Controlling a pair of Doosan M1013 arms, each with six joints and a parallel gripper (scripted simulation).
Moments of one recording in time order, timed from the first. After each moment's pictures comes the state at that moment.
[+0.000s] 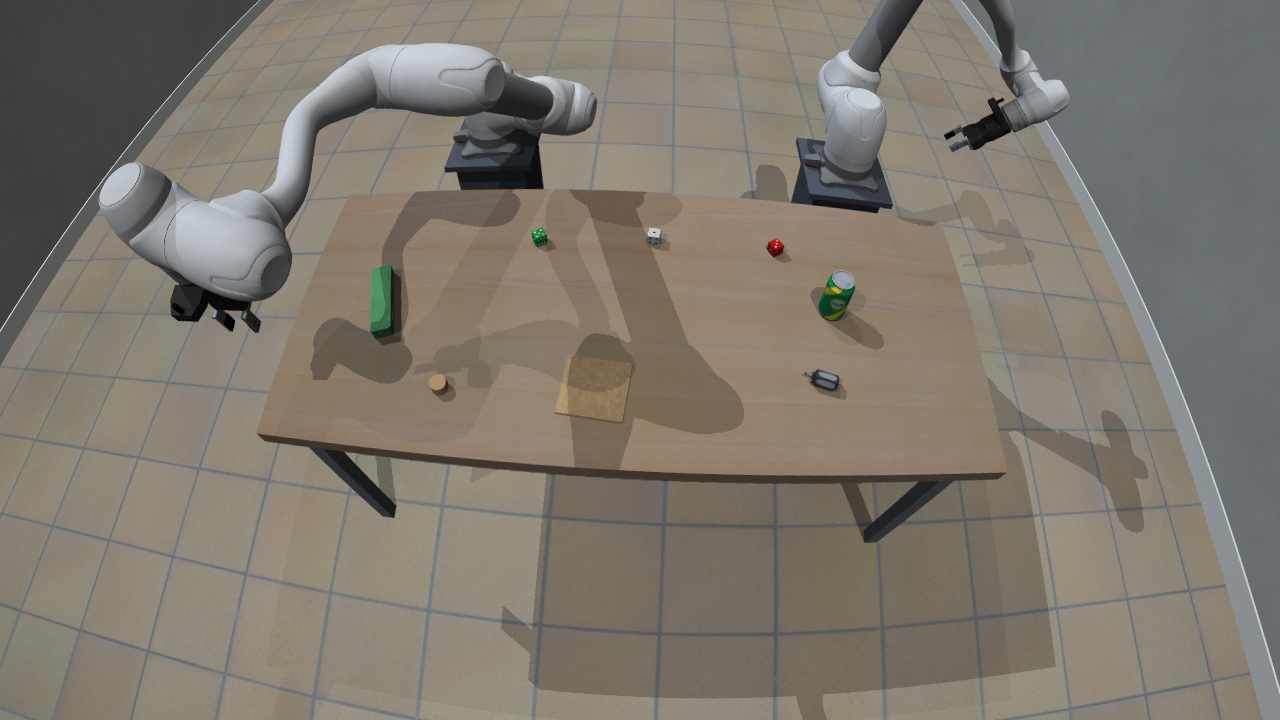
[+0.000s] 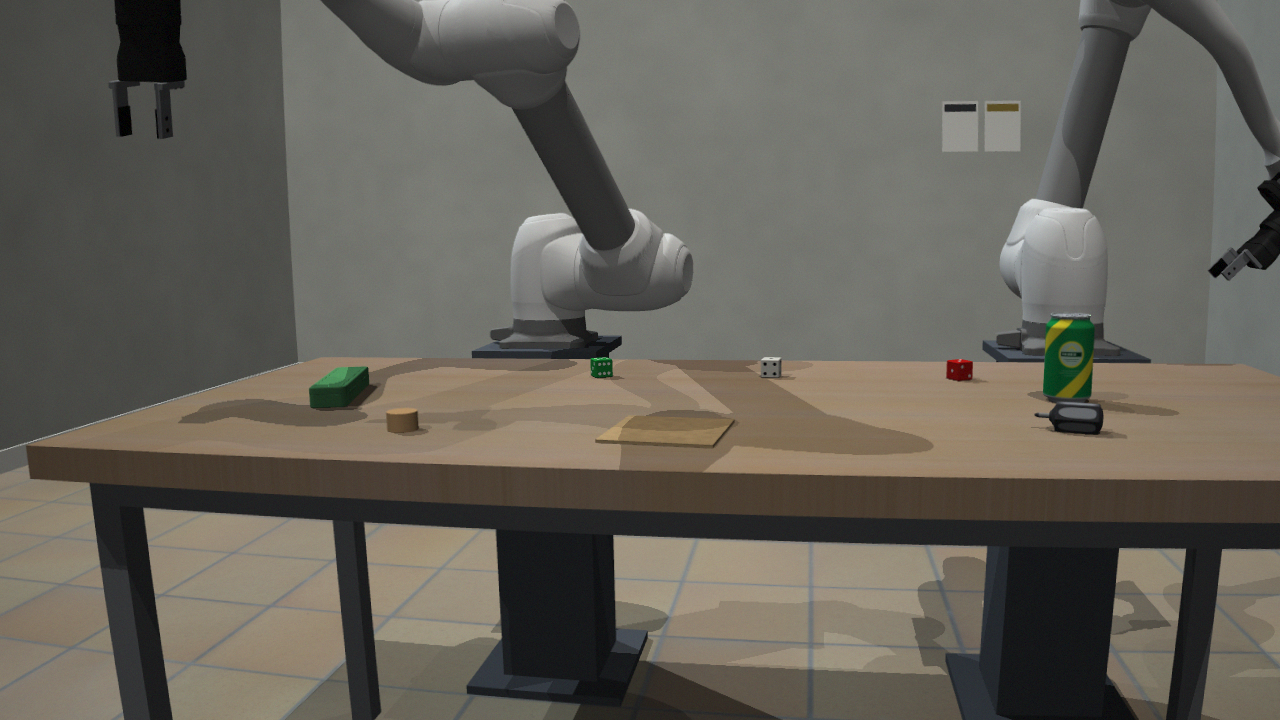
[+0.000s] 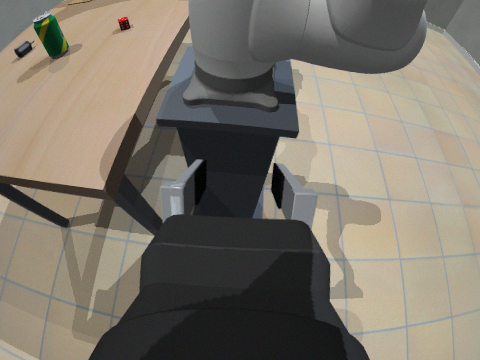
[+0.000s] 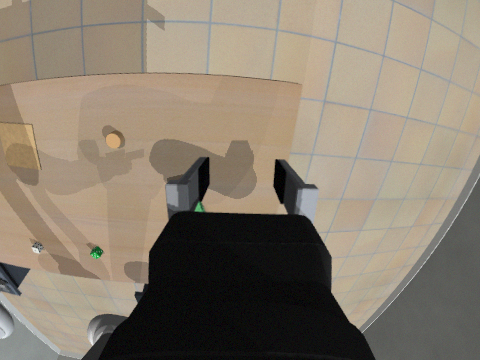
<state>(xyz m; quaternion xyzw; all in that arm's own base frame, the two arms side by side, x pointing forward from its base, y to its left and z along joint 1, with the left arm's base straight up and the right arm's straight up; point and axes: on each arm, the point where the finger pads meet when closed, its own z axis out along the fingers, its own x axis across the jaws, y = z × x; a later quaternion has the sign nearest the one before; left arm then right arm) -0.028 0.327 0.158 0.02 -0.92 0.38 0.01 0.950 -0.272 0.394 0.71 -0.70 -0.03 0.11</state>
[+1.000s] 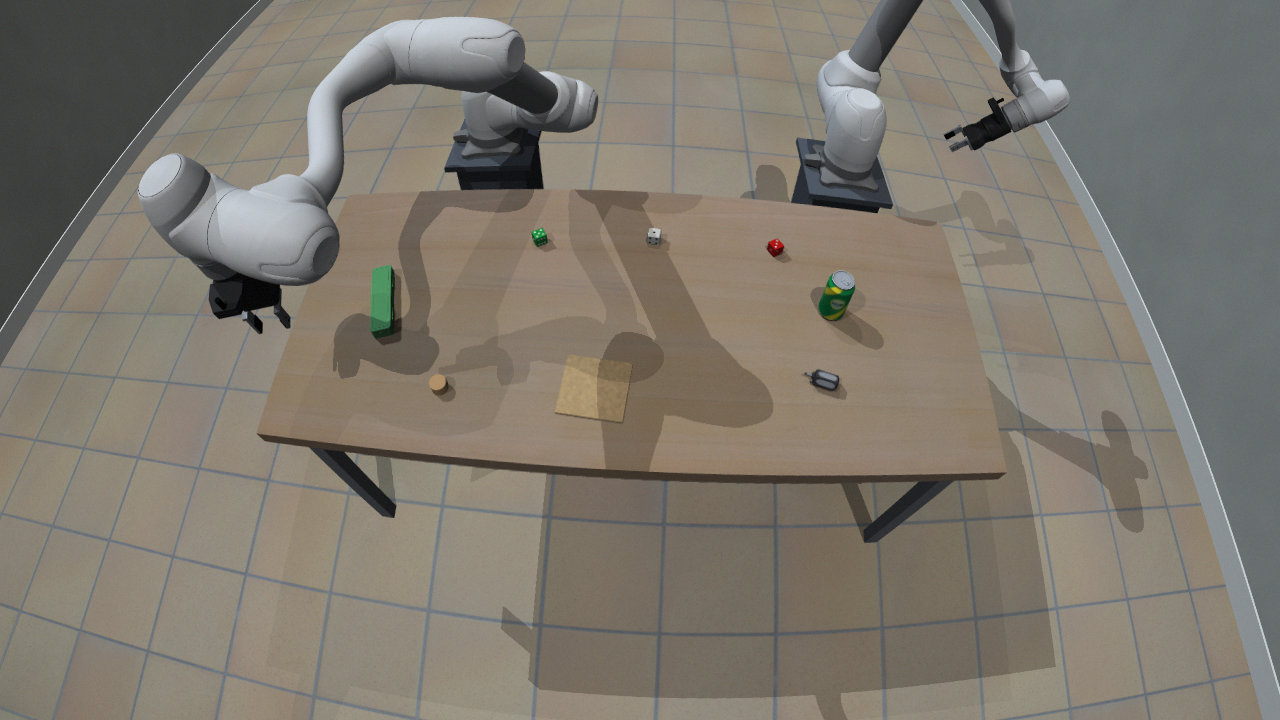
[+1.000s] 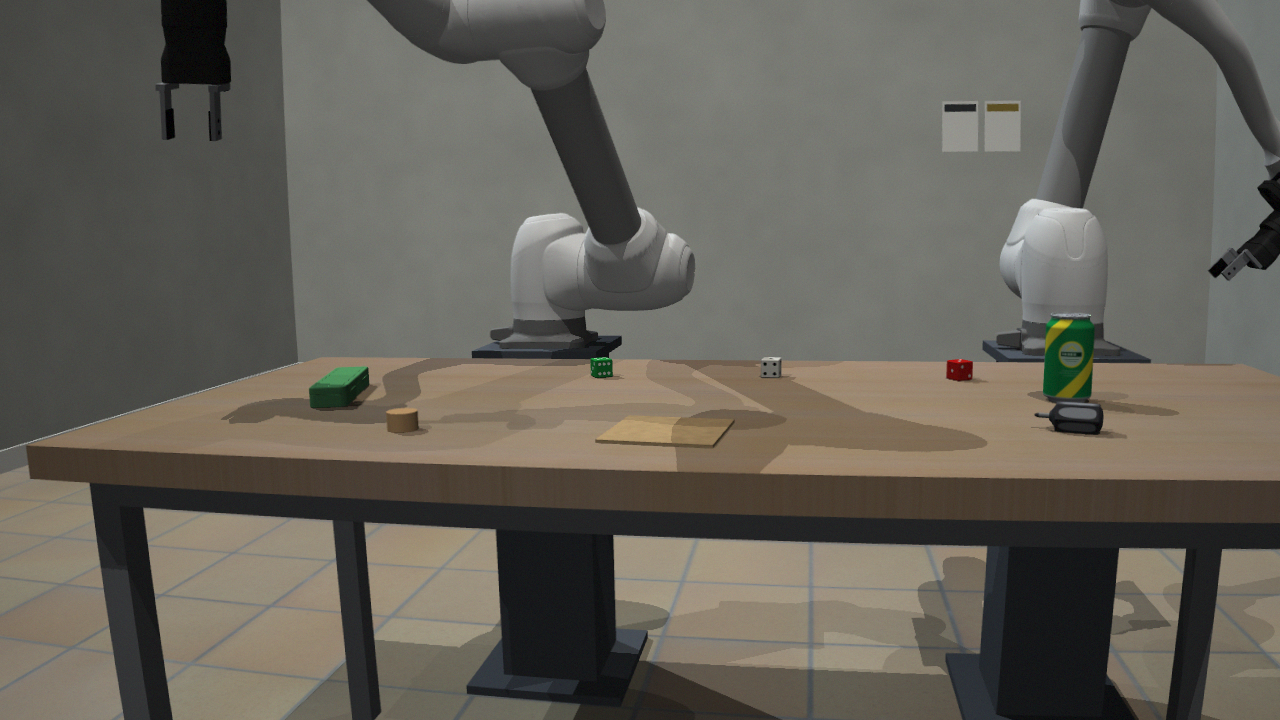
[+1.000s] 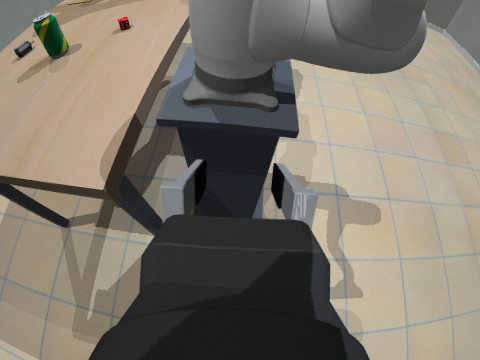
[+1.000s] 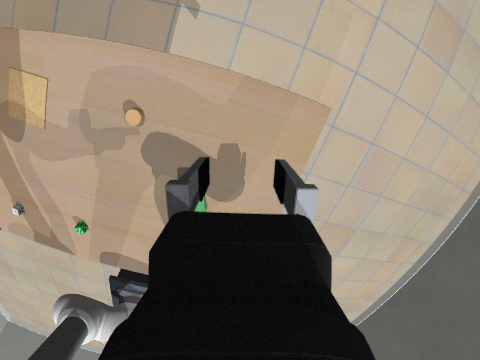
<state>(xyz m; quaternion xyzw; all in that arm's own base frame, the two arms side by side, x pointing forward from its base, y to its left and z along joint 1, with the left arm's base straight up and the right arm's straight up) -0.028 0.327 0.158 0.02 -0.92 0.38 0.01 0.943 -0.209 0.387 0.78 -0.61 -0.03 0.10</state>
